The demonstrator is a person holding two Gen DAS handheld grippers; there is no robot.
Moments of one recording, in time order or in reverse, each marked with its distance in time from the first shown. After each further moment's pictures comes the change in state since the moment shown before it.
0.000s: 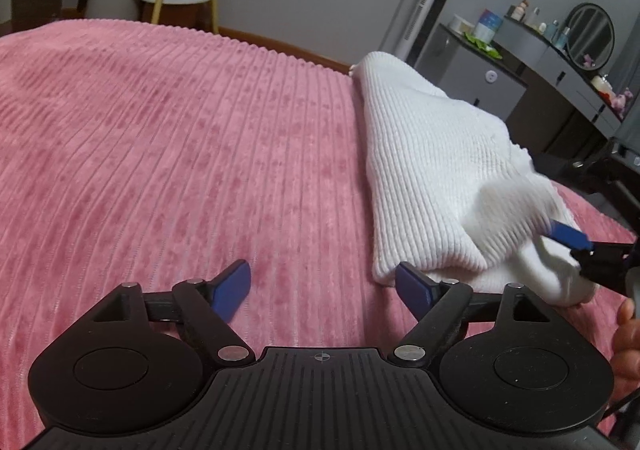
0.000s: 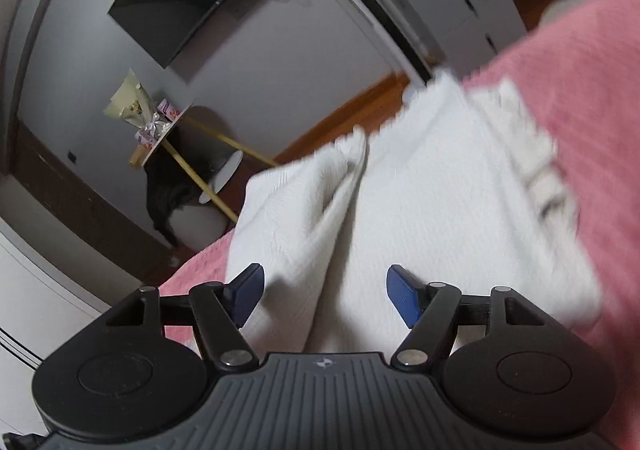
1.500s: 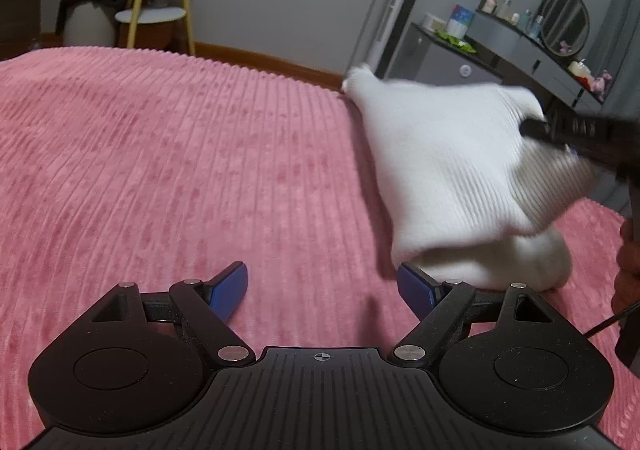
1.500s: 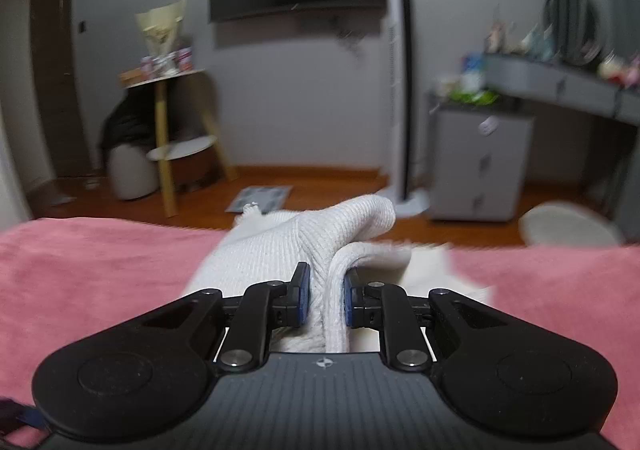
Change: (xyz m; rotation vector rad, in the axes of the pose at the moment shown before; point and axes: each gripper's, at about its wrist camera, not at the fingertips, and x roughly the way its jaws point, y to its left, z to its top) left arm -0.015 -0.026 -0.005 0.082 -0.024 -0.041; right arm -0.011 0.063 0.019 -0.616 -0.153 -0.265
